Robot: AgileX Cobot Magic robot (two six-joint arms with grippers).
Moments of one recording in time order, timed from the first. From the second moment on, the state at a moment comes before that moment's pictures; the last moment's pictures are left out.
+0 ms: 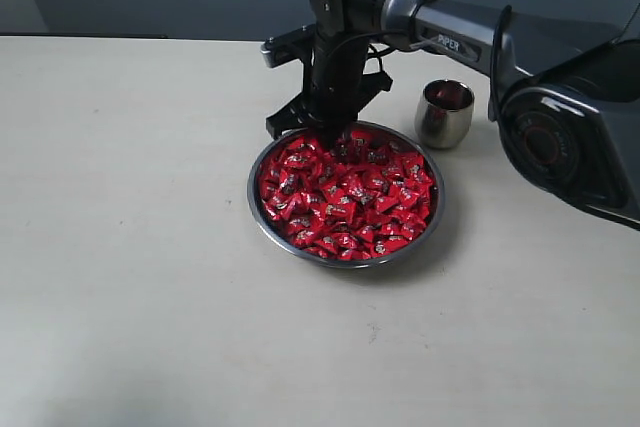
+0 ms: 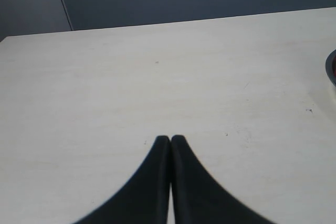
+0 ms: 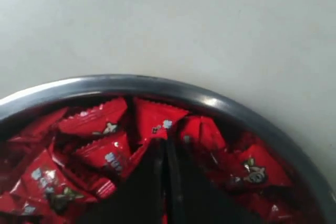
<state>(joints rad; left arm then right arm) 0.11 0.00 0.01 0.03 0.34 0.03 0.69 2.48 -2.15 0.01 1.14 -0.04</state>
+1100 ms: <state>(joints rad) 0.11 0.00 0.01 0.03 0.34 0.03 0.32 2.26 -2.15 0.06 1.21 -0.04</state>
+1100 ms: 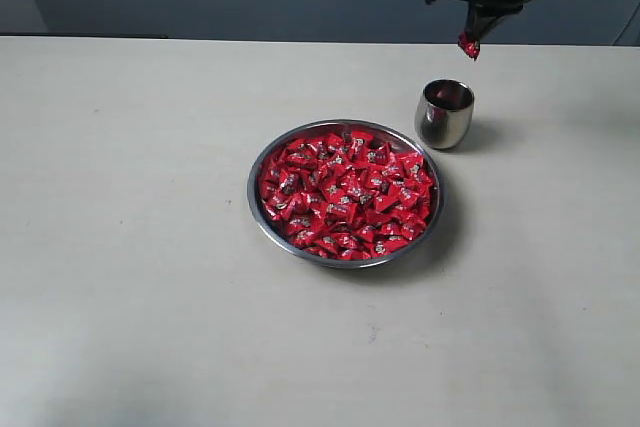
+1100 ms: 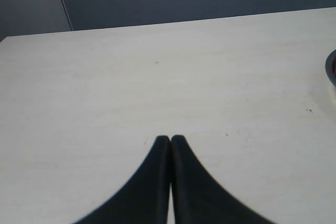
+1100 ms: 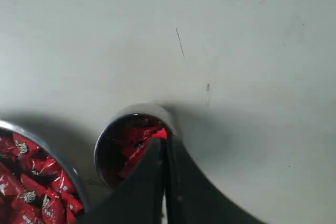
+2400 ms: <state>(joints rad) 0.11 0.00 0.01 0.03 0.34 0.03 0.32 2.16 -2.00 0.47 1.22 -0.31</state>
